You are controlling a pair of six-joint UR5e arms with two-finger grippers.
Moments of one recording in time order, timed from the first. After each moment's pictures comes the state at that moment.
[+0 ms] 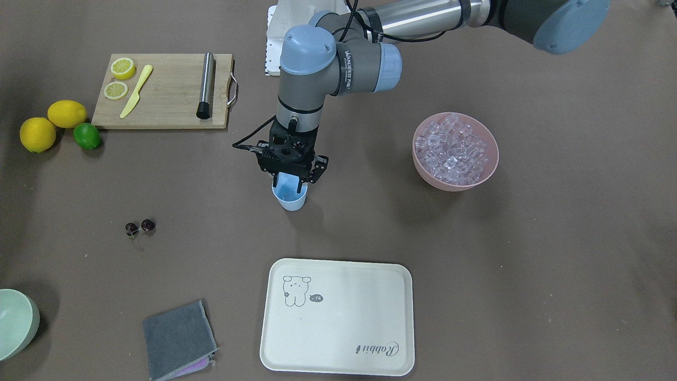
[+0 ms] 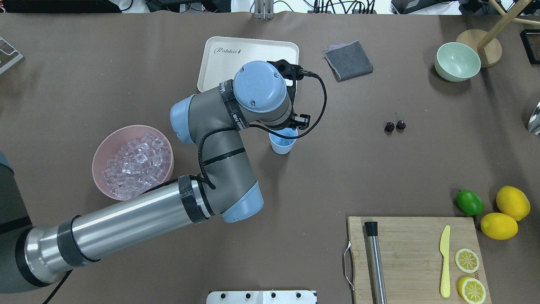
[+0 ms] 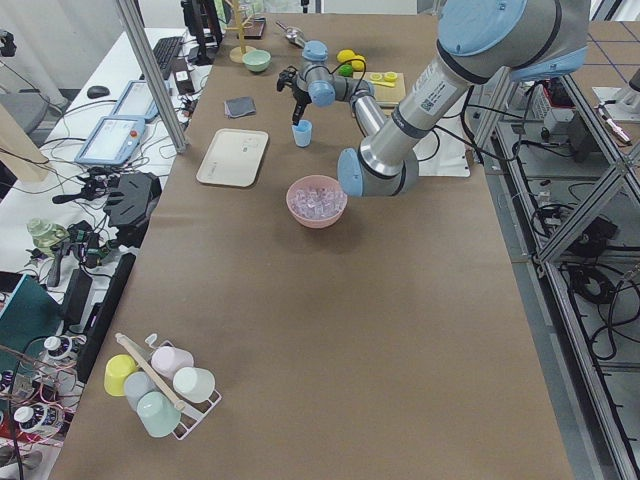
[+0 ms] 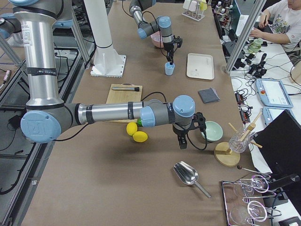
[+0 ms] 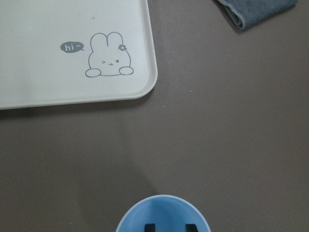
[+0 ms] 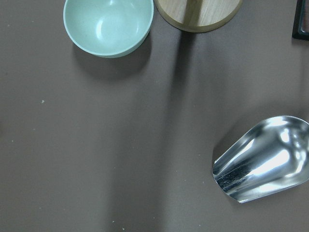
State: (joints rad) left arm -0.54 -2.54 -1.38 -1.81 -1.75 -1.03; right arm 1.52 -1.54 1.64 -1.47 2.42 0.01
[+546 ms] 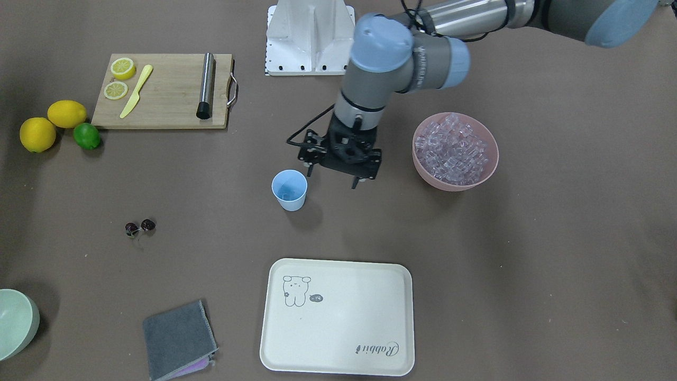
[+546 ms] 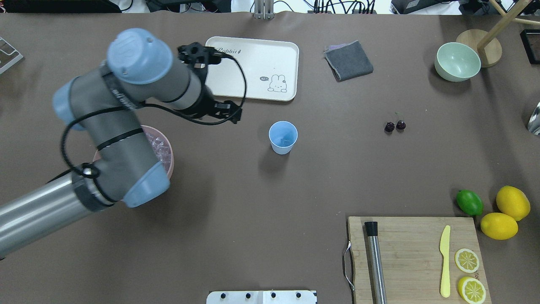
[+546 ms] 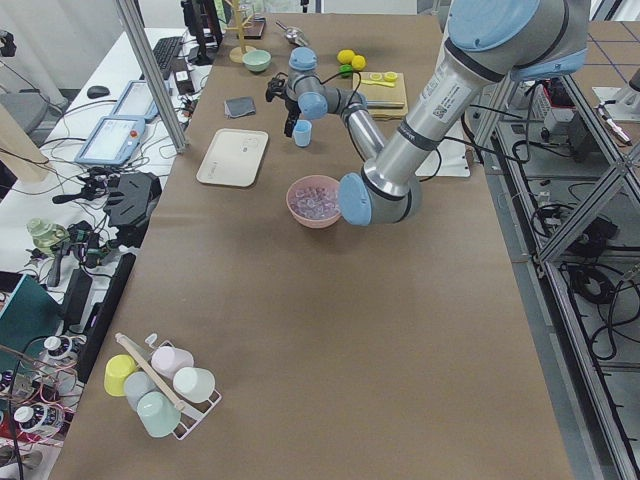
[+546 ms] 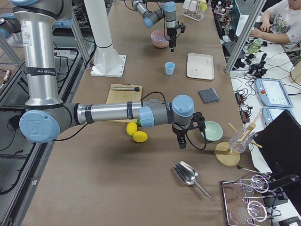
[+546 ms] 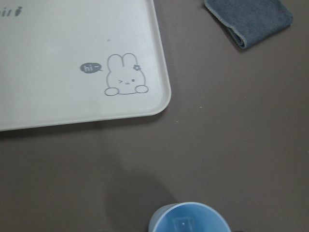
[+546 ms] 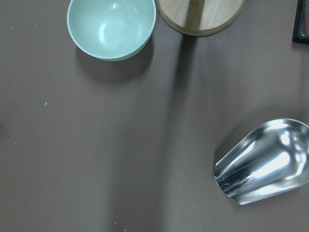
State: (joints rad) left arm -0.70 -2.16 -1.75 -1.80 -1.98 -0.99; right arm 1.52 -1.53 1.65 -1.47 2.42 0.01
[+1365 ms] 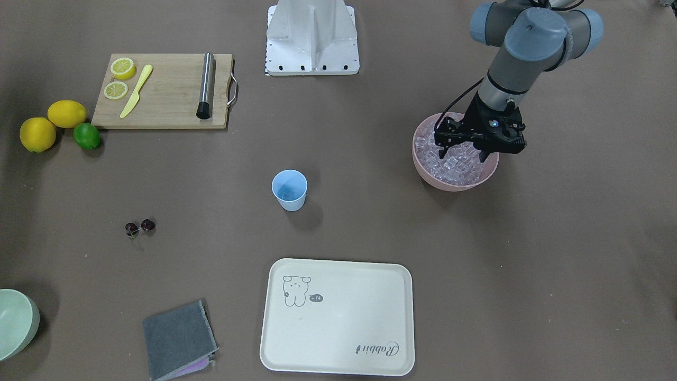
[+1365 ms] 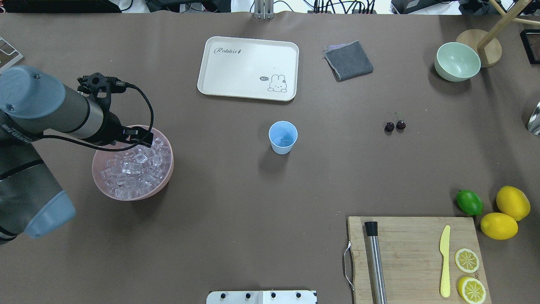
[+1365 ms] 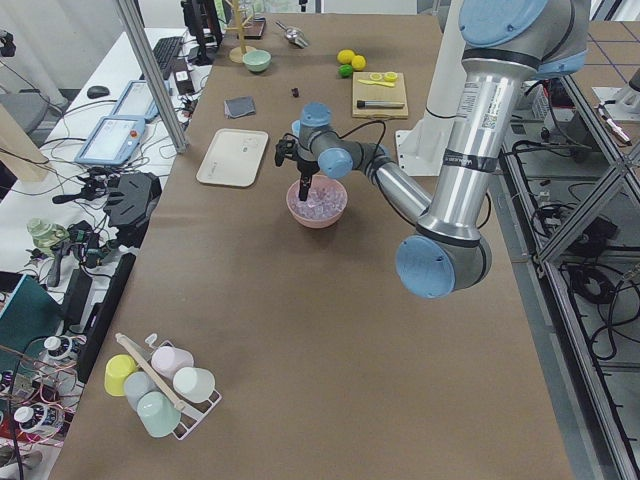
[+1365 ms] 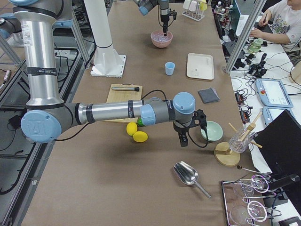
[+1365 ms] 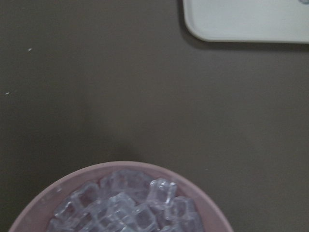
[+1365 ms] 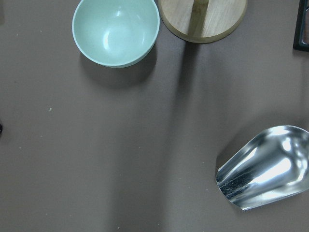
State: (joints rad) left arm -0.74 -1.82 -1.90 -1.79 -1.97 -0.98; right arm 1.52 -1.52 1.66 -1.47 2.42 0.02
